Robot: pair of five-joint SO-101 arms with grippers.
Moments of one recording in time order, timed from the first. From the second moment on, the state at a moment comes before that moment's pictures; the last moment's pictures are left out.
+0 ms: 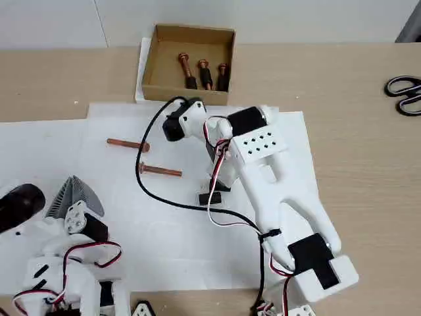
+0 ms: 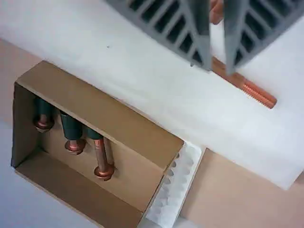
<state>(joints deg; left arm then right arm) -13.0 -100.3 58.0 73.1 29.3 -26.5 1.8 0.7 86.6 31.3</state>
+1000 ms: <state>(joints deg) -13.0 -100.3 58.0 73.1 29.3 -28.9 6.3 14.2 70.0 44.4</state>
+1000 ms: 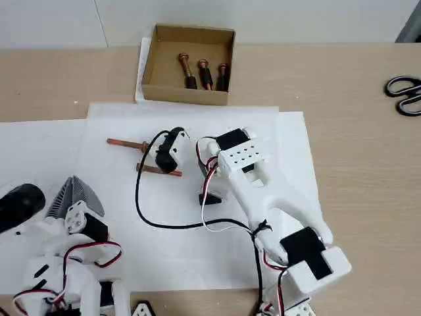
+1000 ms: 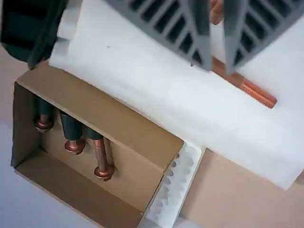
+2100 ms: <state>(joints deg) -13.0 -100.3 58.0 73.1 29.3 -28.7 14.9 13.1 69.5 52.0</state>
